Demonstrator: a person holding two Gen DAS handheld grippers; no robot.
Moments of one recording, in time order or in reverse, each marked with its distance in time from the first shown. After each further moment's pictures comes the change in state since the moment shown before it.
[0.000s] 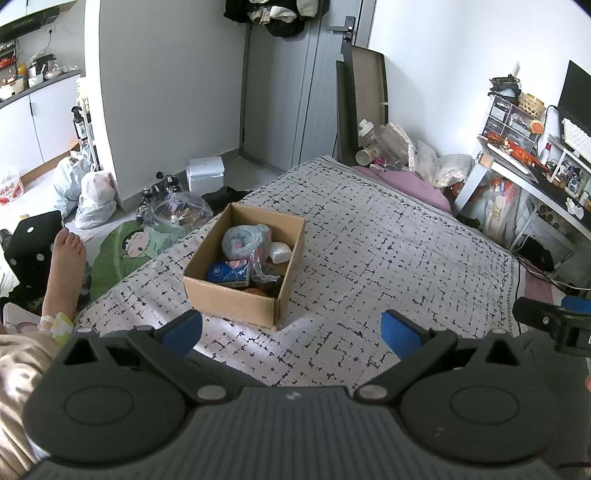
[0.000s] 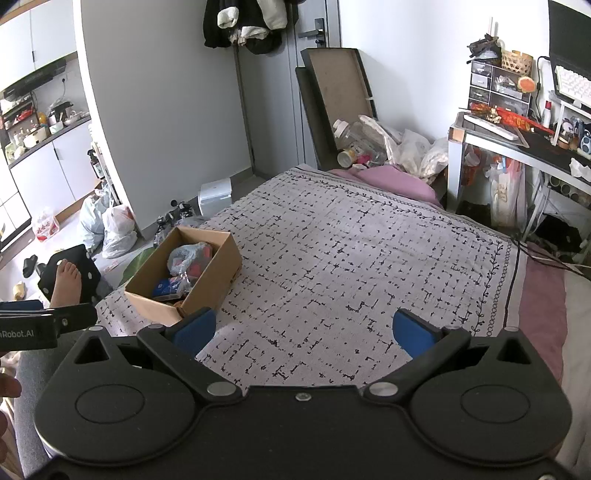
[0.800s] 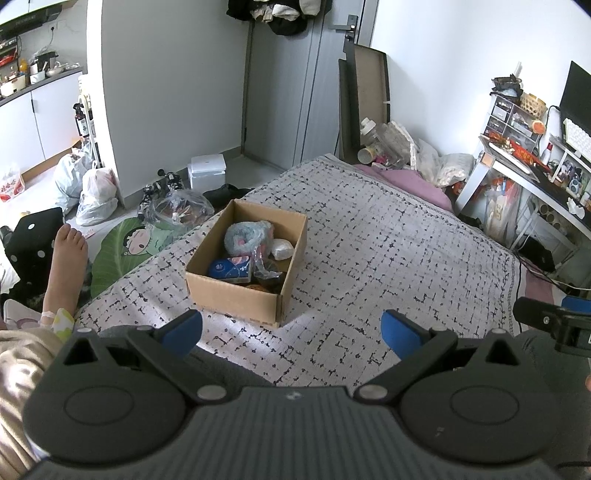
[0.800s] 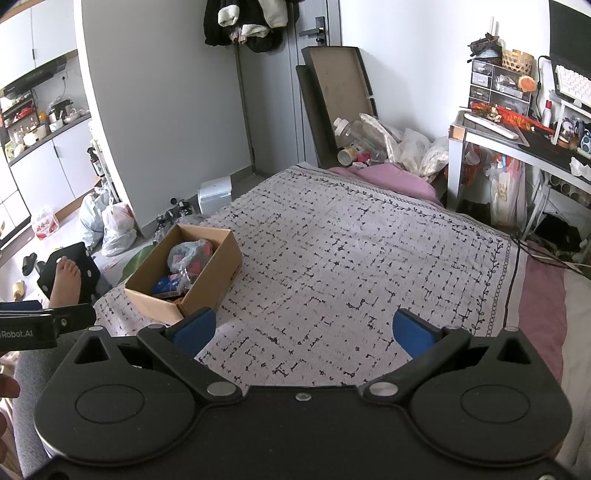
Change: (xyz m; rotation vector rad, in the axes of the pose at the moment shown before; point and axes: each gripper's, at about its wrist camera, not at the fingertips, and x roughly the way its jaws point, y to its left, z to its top) left arm 0.000 0.002 -0.004 -0.004 0.004 0.002; right arm 0.000 0.002 -0.002 0.001 0.008 -0.003
